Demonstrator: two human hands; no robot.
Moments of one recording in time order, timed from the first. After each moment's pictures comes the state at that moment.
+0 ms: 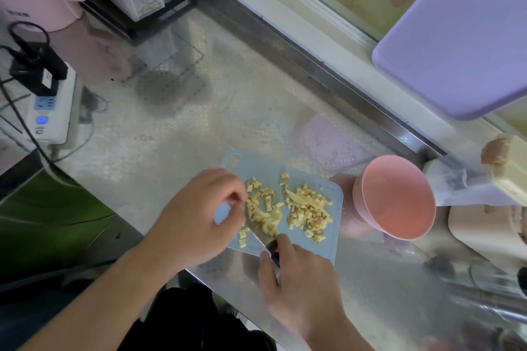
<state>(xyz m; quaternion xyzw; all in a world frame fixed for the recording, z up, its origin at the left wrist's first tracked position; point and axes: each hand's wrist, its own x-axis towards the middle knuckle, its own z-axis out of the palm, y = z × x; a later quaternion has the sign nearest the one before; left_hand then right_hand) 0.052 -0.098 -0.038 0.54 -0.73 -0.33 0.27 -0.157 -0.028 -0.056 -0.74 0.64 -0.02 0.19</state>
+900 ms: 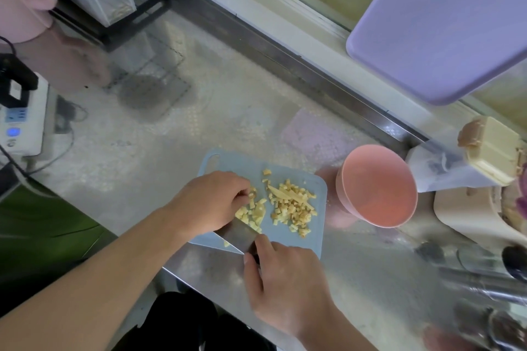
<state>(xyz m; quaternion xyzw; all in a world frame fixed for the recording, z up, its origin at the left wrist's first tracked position) 0.008 -0.149 -0.074 0.55 -0.77 -0.33 -0.02 -0.171 -0.030 -0.048 -0.80 0.59 -0.02 0.15</state>
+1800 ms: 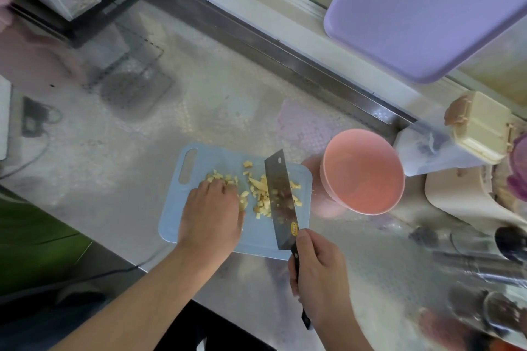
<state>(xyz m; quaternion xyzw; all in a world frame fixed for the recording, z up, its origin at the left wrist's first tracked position) -0.054 -0.102 -0.099 0.64 -0.75 -0.16 0.01 -0.228 -0.019 -0.060 -0.40 0.76 -0.28 0.44</state>
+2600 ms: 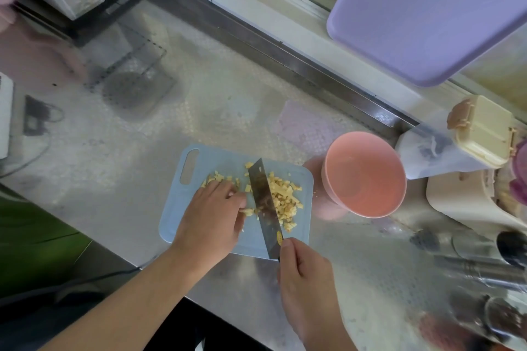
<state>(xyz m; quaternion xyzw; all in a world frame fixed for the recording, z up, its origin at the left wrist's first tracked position) -0.042 -0.099 -0.118 0.58 -0.78 -0.19 0.11 -0.212 -0.012 -0.060 -0.44 0.75 -0.24 0.43</state>
